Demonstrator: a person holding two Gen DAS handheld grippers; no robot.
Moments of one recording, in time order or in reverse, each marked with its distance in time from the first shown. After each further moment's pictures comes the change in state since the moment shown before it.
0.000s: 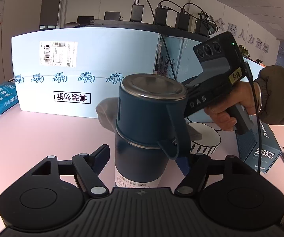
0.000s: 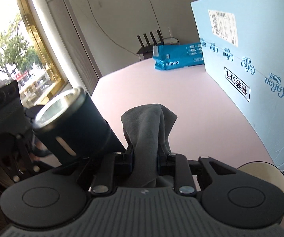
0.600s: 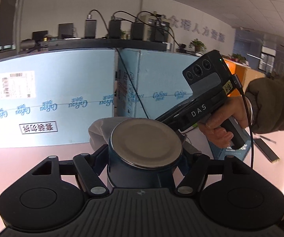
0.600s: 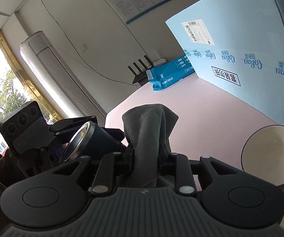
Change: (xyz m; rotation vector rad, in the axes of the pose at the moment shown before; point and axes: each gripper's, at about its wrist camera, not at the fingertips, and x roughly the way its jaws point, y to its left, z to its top) left arm 0.002 0.007 0.041 0.227 0.002 -0.299; right arm -0.035 0.016 -0.030 0.260 -0.168 0.001
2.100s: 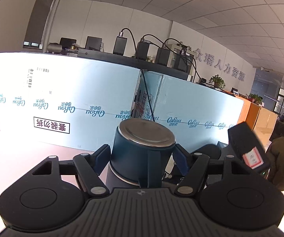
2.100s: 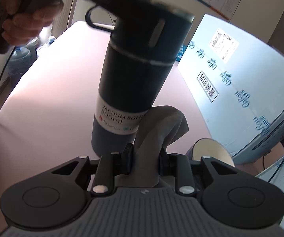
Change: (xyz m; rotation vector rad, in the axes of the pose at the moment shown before) left arm -0.024 -0.011 -0.029 -0.233 -0.208 0.150; right arm 0.062 0.033 -0.098 -0.795 0.270 -0.518
